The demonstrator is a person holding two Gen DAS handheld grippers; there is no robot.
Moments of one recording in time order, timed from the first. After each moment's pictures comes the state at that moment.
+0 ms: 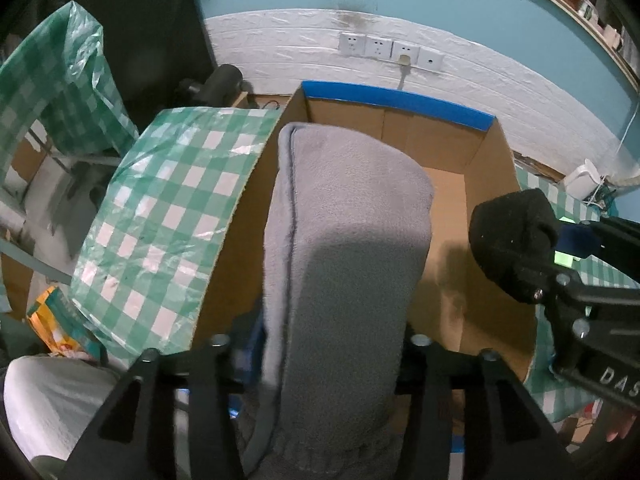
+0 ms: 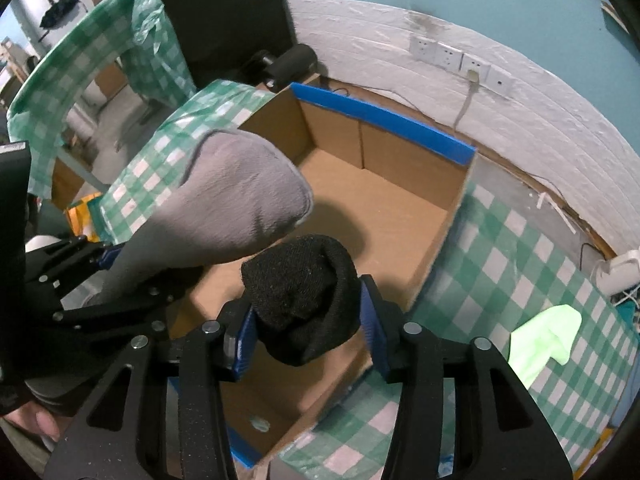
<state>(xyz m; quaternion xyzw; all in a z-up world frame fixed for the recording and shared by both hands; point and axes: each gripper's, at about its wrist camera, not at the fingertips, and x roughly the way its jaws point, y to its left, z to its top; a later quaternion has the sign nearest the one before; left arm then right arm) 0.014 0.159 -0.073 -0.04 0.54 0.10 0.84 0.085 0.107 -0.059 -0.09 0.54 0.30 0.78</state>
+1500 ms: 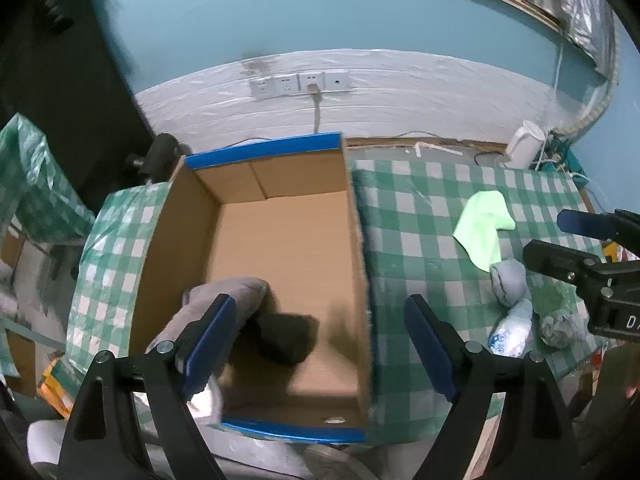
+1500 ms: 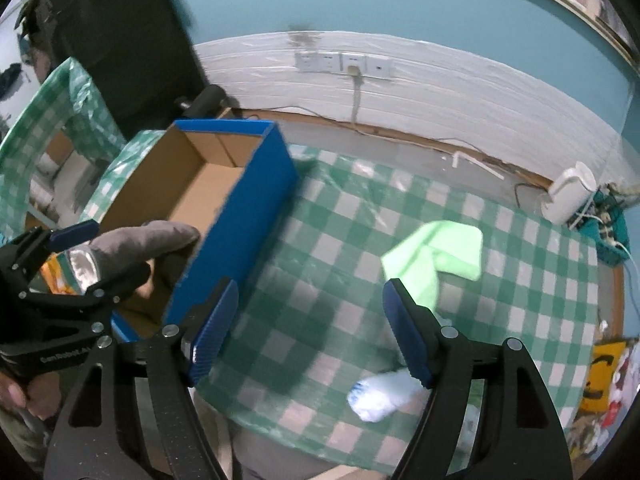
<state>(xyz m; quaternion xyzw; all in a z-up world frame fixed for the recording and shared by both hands) 0.003 0.034 -0.030 0.05 0.49 0.00 0.87 0.046 -0.066 -0.024 -0.02 0.52 0.17 0.84</state>
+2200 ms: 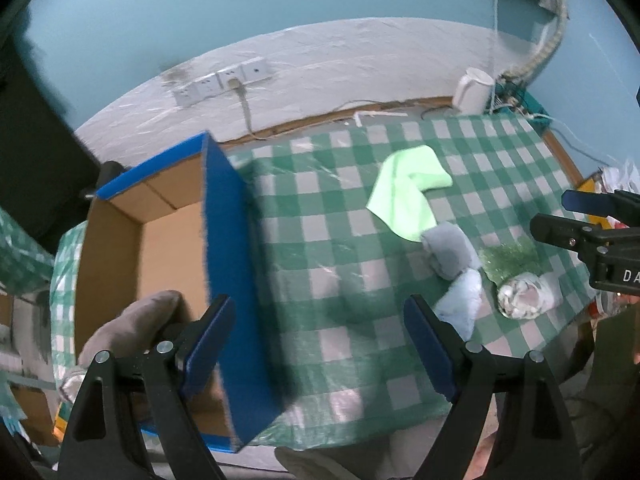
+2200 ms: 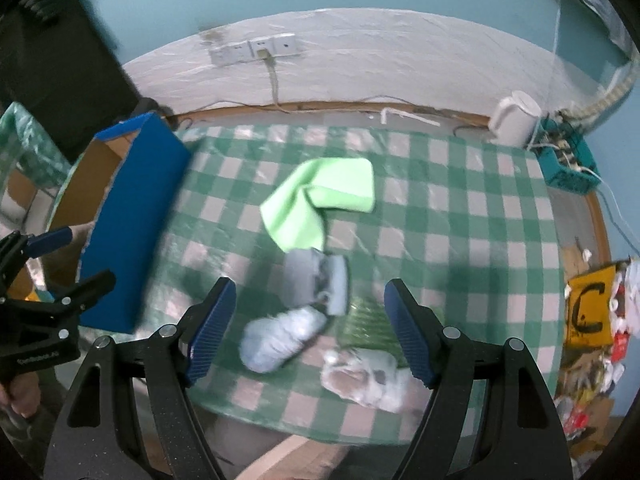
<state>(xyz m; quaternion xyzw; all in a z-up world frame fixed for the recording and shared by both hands) 0.004 -0.071 -0.055 0.11 0.52 -0.09 0.84 0.019 -0.196 -0.054 0.03 0.54 0.08 0.84</state>
